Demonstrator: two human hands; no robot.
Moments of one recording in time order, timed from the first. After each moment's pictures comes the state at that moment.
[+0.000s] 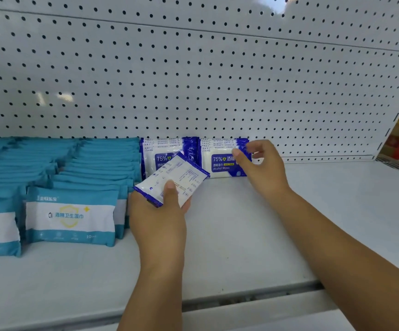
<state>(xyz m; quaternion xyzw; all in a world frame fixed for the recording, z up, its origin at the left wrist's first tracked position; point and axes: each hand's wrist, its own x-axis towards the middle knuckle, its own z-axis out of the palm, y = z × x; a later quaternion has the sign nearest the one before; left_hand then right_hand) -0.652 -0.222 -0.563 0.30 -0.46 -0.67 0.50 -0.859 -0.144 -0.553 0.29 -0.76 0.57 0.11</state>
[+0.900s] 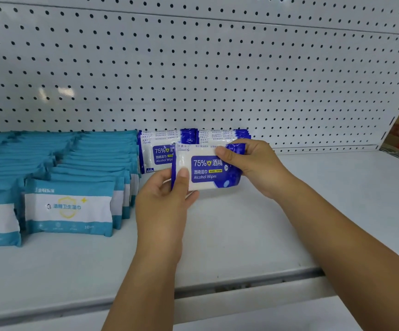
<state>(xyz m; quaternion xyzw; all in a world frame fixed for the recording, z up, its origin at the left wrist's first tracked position) -0.650 -0.213 -0.559 0.22 -0.49 -0.72 0.44 -0.829 -0.137 -0.534 0.40 -0.61 0.66 -0.18</state>
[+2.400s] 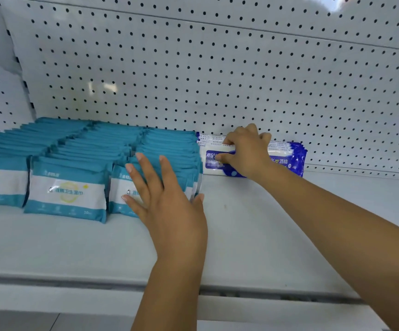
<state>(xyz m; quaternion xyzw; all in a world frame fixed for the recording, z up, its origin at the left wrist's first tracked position) -0.591 -0.270 -0.572 0.47 -0.76 -0.20 0.40 -0.807 -0.274 -0.521 0.48 -0.84 0.15 0.22</state>
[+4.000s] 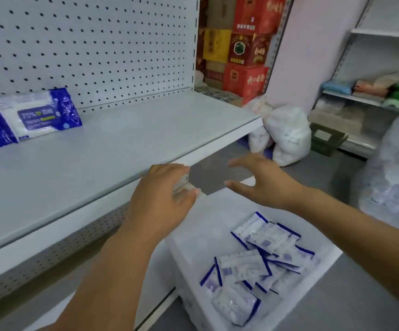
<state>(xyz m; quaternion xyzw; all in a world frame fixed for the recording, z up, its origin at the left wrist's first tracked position) -0.653 -0.008 -0.599 -0.11 -0.92 -0.33 0.20 -0.708 0.241 -0.577 0.21 -0.96 0.19 0.06</state>
